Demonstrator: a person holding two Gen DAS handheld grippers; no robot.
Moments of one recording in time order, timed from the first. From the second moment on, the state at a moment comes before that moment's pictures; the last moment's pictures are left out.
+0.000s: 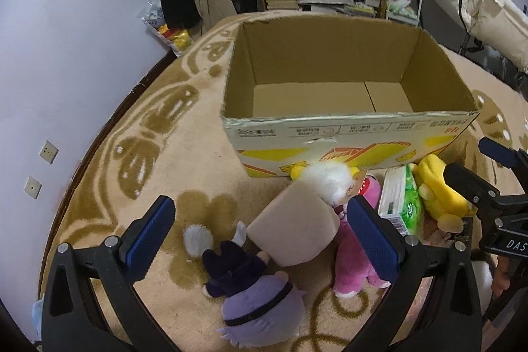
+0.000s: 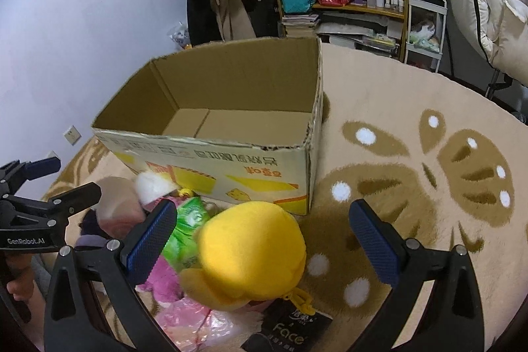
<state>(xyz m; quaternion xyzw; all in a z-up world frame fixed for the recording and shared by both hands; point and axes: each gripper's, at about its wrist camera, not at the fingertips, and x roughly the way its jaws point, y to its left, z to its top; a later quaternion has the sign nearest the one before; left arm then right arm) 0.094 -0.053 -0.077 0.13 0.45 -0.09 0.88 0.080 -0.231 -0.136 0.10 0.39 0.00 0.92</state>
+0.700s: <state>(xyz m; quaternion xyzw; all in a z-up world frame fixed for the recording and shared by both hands) 0.111 -0.060 -0.124 0.14 0.51 -0.11 0.84 0.095 -0.240 -0.174 0.16 0.45 0.04 0.88</state>
